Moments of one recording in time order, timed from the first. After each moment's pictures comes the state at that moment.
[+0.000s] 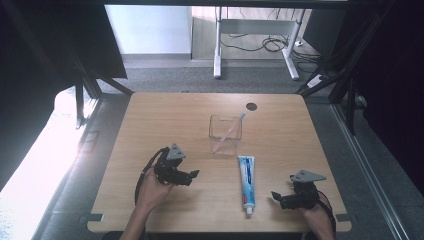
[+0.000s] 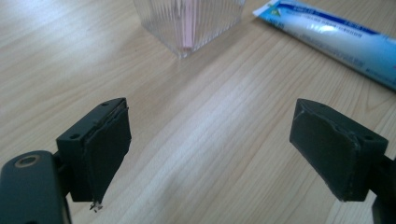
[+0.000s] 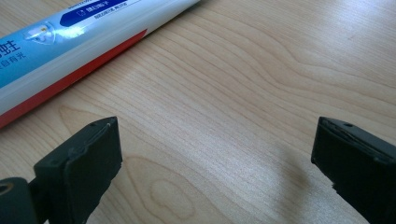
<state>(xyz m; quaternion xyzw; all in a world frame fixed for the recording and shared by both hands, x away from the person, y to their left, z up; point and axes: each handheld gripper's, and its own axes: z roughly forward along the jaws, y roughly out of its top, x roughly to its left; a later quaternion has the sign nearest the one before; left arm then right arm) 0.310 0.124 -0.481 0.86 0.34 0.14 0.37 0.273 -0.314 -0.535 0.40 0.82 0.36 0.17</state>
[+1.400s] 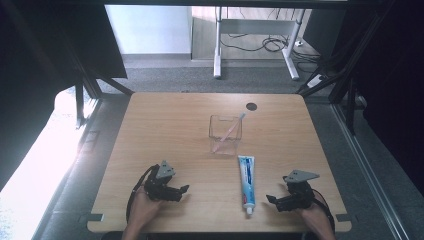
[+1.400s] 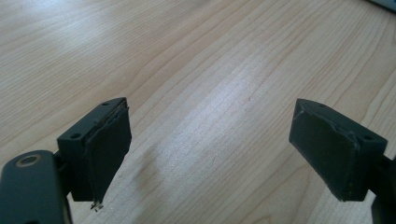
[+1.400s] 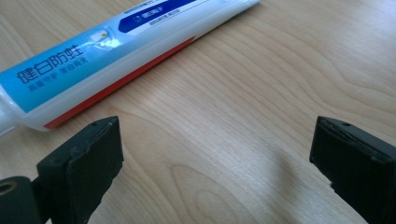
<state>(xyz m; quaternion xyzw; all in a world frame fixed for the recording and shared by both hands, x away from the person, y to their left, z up) 0.280 0.152 -0.521 0.85 0.36 0.14 0.37 0.272 -0.296 -0.525 0.36 0.85 0.35 0.13</state>
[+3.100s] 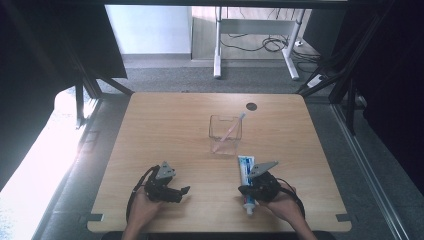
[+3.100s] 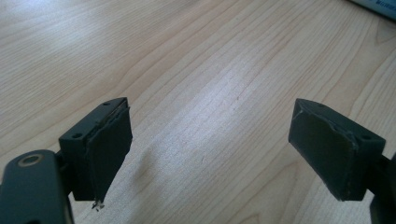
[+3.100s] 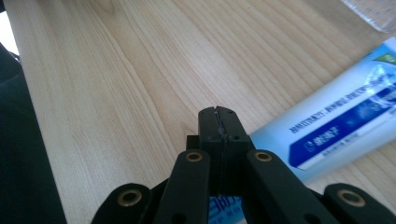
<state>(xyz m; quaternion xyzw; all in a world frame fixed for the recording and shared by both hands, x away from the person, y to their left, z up) 0.278 0.150 -0.522 0.85 0.35 0.12 0.37 0.285 -0.196 -0.498 0.27 0.90 0.33 0.03</state>
